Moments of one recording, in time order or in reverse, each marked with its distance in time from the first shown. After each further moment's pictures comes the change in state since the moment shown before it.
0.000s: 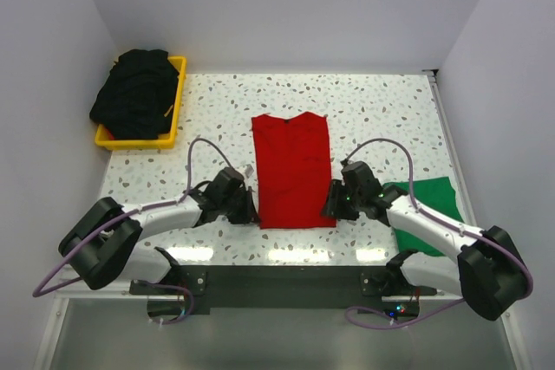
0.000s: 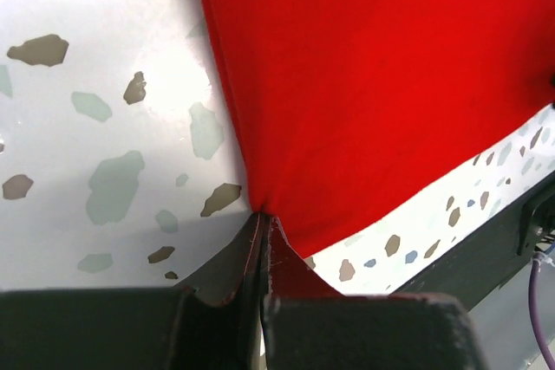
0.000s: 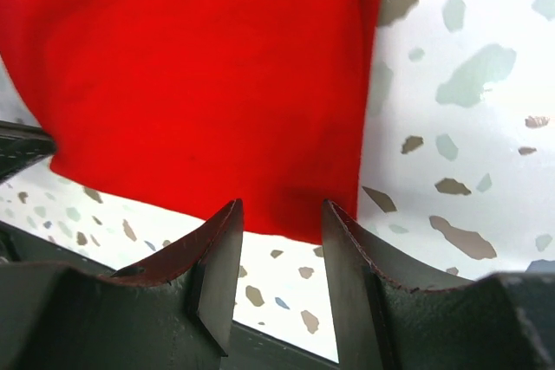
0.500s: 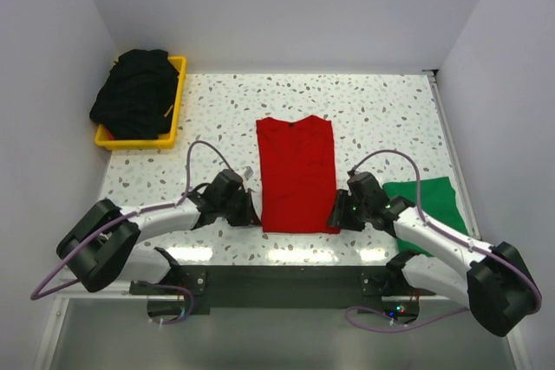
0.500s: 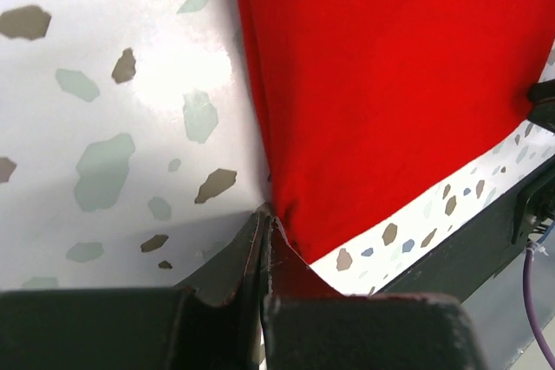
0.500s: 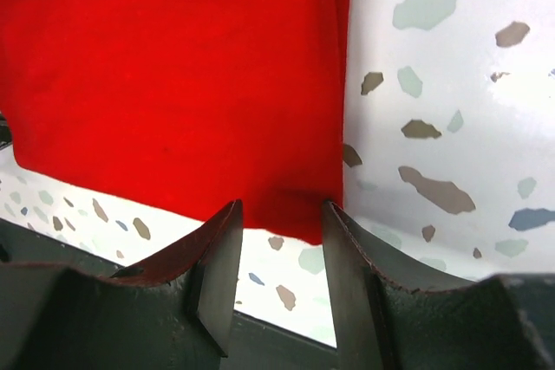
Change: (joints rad) left arm -0.003 -0.013 -0.031 0.039 0.030 -0.015; right arm 0.001 -0.101 -0.116 -0.023 -0.005 0.045
